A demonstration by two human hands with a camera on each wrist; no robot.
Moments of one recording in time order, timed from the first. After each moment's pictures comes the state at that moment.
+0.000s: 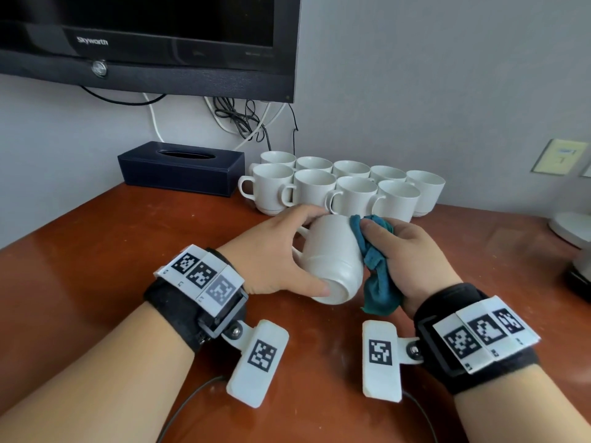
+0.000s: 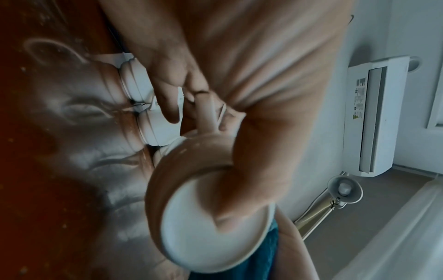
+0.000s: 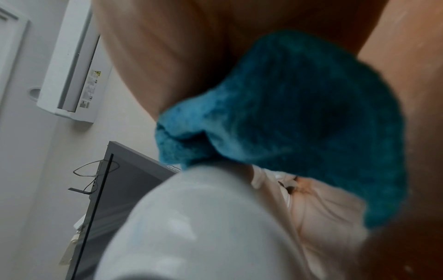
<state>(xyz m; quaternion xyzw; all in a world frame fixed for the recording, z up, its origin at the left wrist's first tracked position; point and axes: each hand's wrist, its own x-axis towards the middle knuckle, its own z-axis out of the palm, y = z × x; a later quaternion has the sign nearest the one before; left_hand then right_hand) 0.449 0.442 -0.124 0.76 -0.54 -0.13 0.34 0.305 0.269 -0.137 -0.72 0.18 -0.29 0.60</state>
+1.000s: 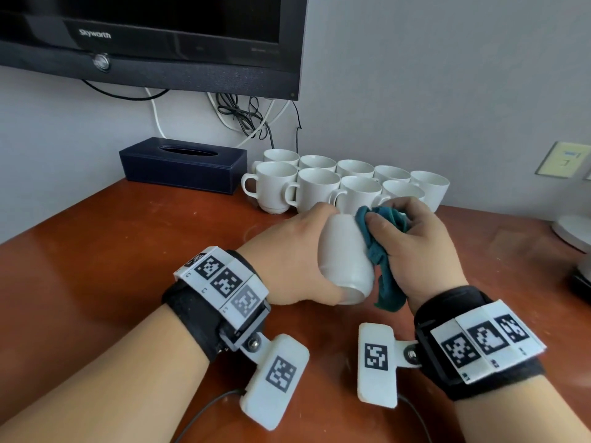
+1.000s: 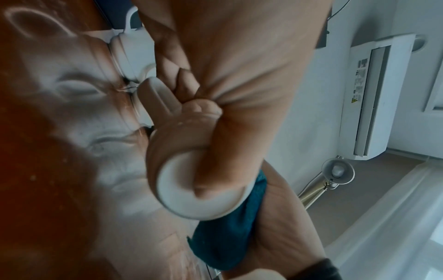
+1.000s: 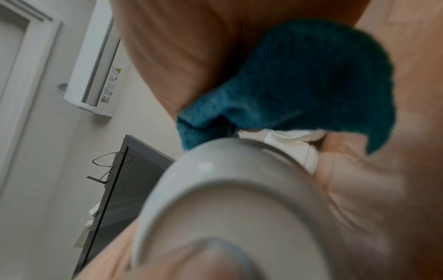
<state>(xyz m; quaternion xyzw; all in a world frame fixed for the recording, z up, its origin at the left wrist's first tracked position) 0.425 0.432 -0.116 0.80 -0.53 -0.07 0.27 0.305 0.274 -0.126 -0.77 0.21 -0.41 0.44</state>
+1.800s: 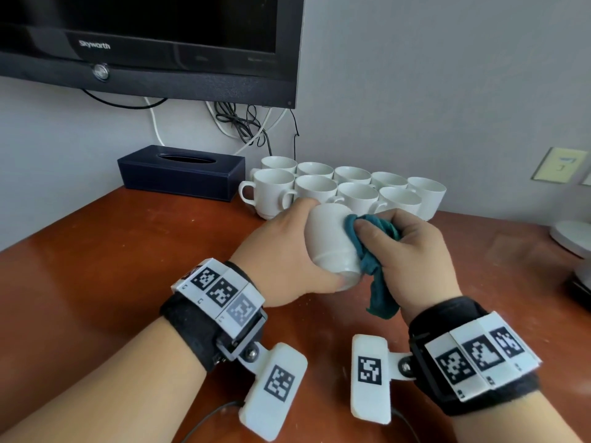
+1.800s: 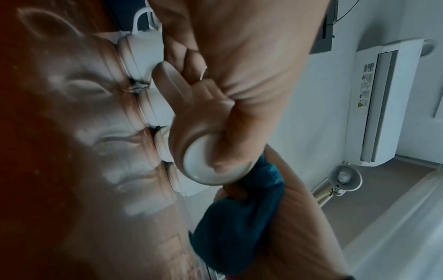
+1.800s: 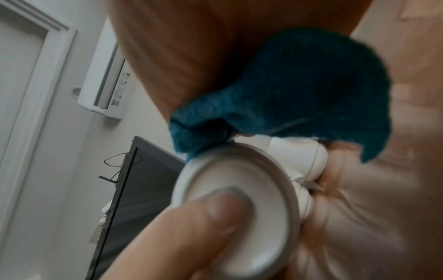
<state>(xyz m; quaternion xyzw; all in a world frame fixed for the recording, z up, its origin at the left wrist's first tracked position) 0.429 0.432 -0.120 0.80 -0.47 -0.04 0.38 0.303 0.285 -0.123 -0.77 0.19 -0.41 0.46</state>
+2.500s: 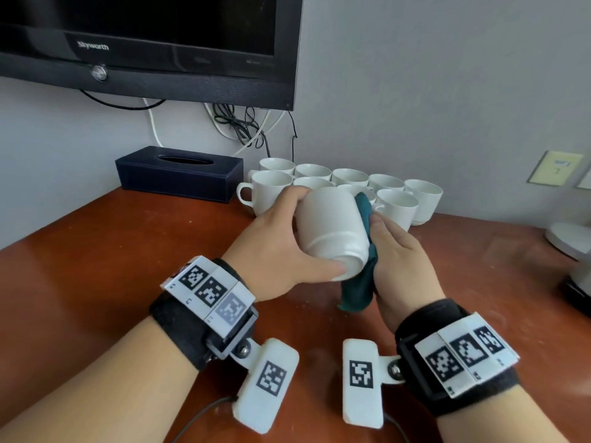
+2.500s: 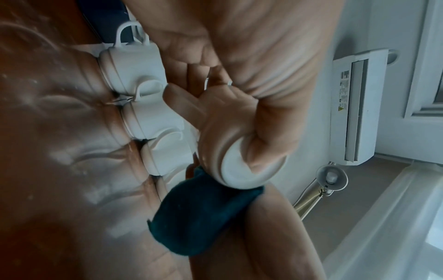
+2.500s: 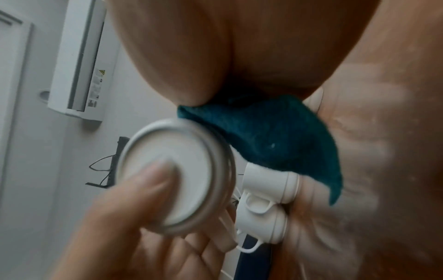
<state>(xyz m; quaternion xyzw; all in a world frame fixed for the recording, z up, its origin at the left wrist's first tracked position) 0.435 0.437 -0.117 0.76 -0.47 -0.04 0.45 0.313 0.291 -0.131 -0.67 0.17 -0.36 0.63</state>
